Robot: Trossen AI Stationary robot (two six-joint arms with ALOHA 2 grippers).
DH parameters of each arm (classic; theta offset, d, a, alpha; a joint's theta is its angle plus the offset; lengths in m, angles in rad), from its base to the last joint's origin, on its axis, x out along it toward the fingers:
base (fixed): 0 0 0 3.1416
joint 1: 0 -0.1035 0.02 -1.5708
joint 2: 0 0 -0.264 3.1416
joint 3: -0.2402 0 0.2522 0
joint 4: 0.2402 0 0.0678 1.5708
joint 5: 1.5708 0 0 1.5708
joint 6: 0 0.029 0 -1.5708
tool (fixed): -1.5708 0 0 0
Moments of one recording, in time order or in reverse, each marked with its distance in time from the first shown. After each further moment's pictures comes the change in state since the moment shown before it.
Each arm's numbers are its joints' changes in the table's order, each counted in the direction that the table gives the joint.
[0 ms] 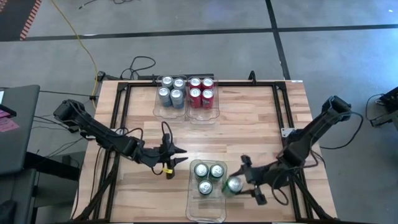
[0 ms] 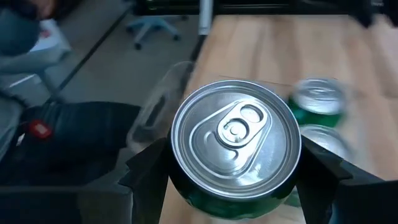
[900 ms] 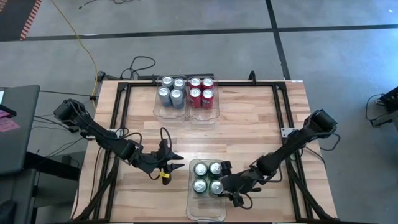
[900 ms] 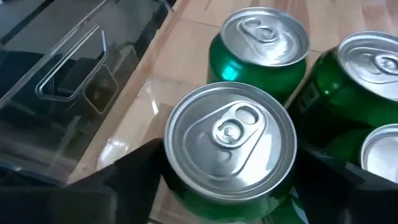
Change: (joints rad) left arm 0.070 0.001 0.000 0.073 -0.024 -0.140; right arm 0.133 -0.360 -0.001 -0.252 0.086 -0.184
